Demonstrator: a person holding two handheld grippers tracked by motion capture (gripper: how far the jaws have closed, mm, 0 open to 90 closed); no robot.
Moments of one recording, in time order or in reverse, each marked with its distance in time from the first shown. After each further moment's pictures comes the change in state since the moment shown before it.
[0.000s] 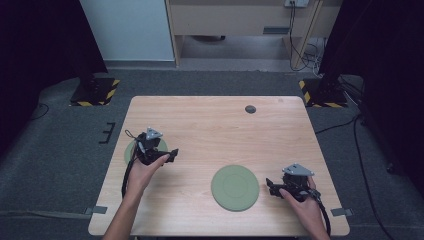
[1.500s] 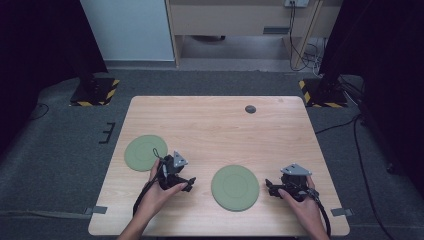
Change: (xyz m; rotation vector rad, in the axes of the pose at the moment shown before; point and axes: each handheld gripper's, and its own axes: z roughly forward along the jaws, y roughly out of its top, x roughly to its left) left arm -0.077 -0.040 0.010 0.140 -0.072 0.239; right arm 0.001 -0.002 0.005 0.025 -0.007 -0.016
